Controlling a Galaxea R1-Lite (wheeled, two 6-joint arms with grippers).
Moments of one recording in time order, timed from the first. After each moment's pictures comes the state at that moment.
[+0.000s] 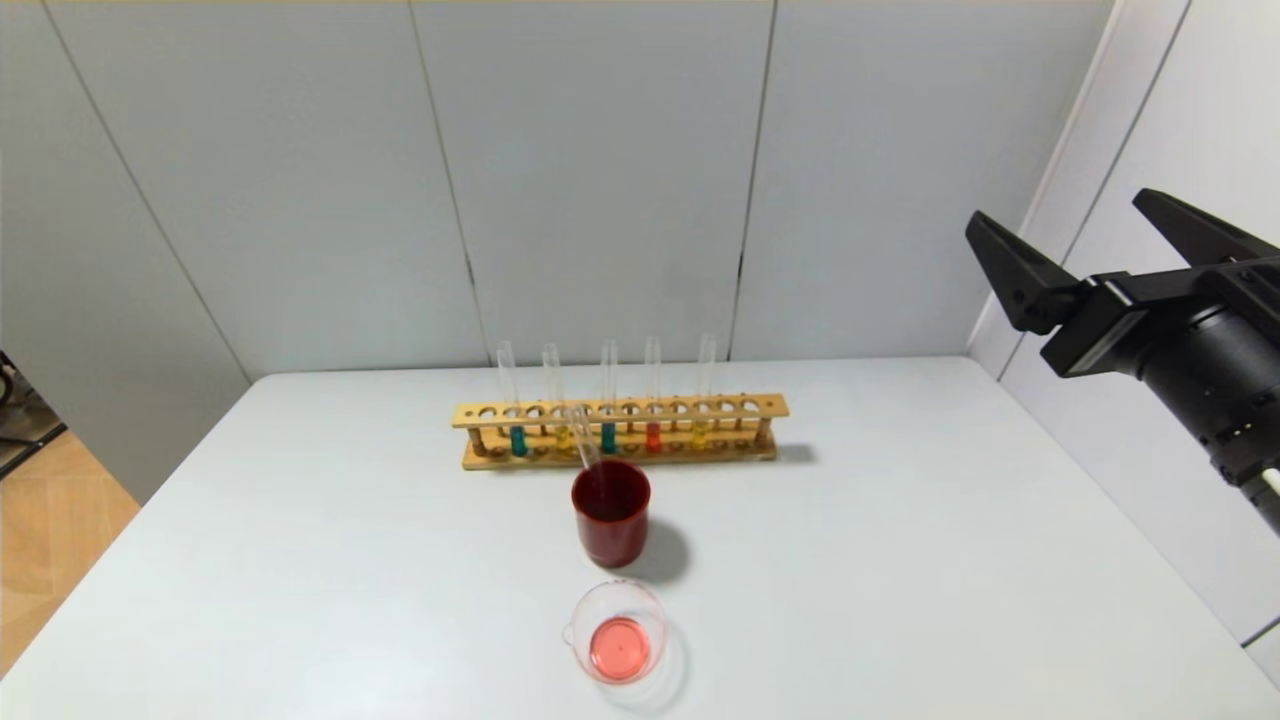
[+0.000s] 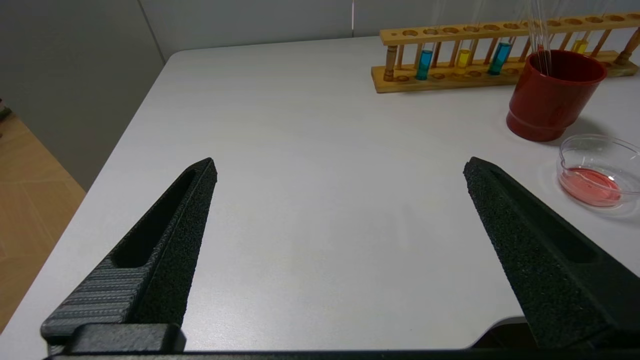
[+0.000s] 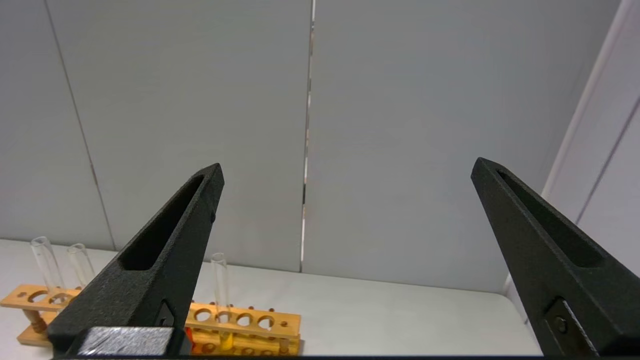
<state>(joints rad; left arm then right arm) 0.01 0.00 0.00 0.00 -0.01 0.02 0.58 1.38 -0.50 -1.23 -0.42 -0.21</state>
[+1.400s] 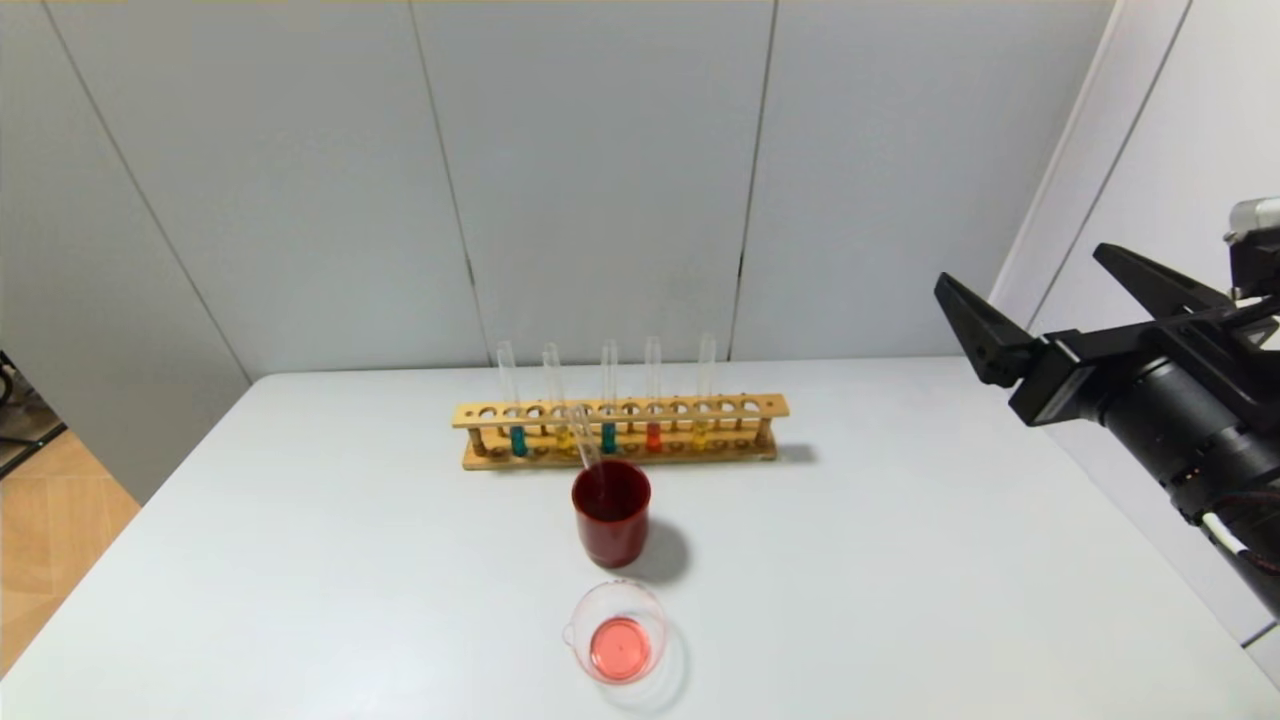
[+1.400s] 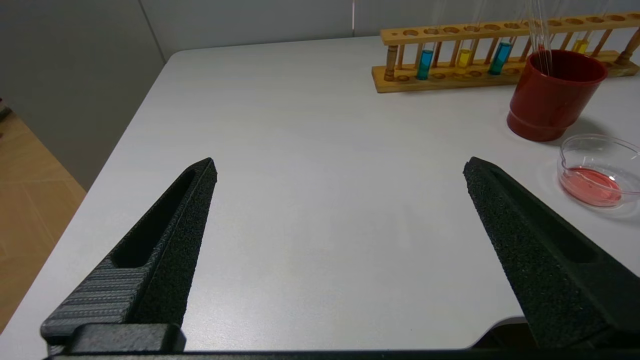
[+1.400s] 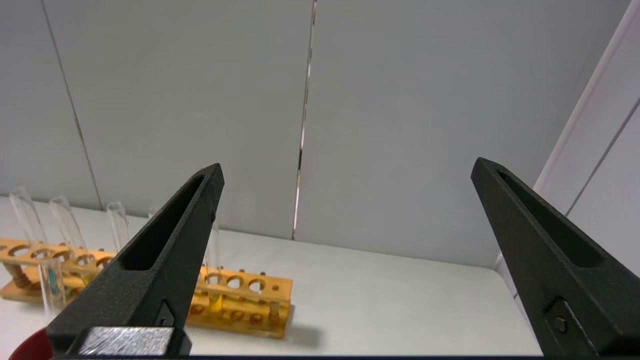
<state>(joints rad) 0.01 0.00 0.00 0.00 -0.01 0.02 0.57 1.41 -0.43 -1.24 -0.42 -0.21</state>
